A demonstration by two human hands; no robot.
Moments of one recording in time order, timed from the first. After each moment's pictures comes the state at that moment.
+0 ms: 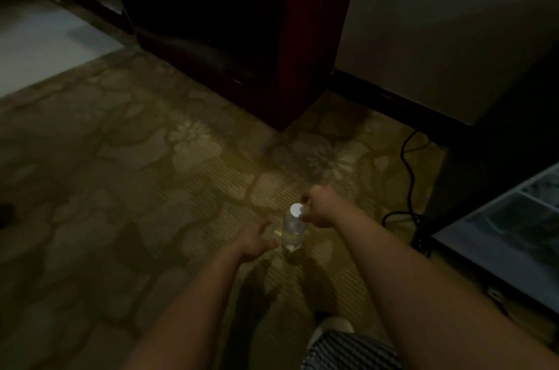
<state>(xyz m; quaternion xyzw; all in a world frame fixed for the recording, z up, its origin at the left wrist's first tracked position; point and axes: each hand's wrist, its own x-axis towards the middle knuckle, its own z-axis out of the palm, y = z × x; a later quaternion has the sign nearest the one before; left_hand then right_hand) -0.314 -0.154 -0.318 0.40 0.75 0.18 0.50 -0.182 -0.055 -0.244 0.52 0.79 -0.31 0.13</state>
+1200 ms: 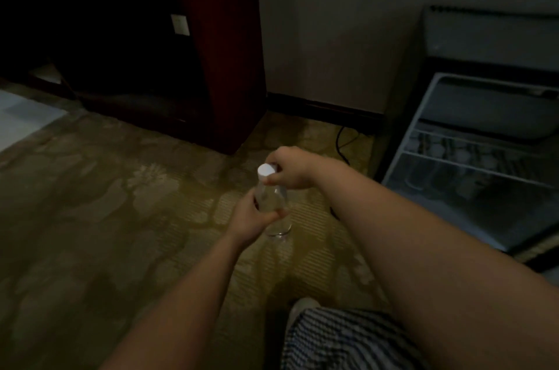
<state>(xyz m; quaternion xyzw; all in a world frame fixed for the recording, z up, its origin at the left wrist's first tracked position) -0.226 -0.145 -0.237 0.49 0.66 0.38 0.43 -0.110 -0.075 -0.133 0.44 0.85 -0.29 0.00</state>
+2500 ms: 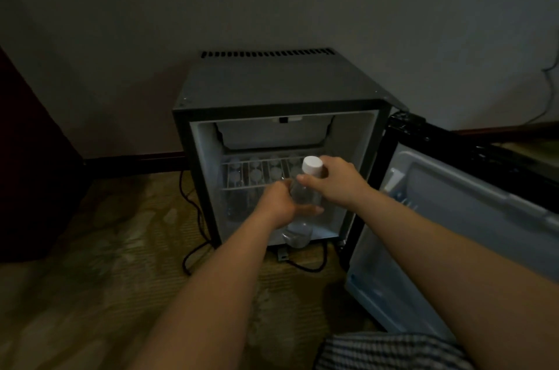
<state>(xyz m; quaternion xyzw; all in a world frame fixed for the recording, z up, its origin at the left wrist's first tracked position) 0.141 -0.065 -0.143 0.72 0.46 0.15 0.50 0.264 -0.103 -0.110 0.75 0.56 -0.22 -0.26</state>
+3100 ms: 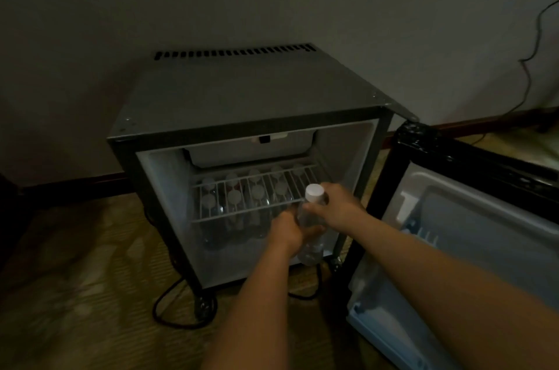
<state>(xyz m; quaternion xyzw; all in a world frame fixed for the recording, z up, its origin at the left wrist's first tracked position) 0.208 -0.006 -0.224 0.69 0.46 0.14 0.54 0.310 -0.048 -0.169 0.81 0.46 -0.26 -0.26</state>
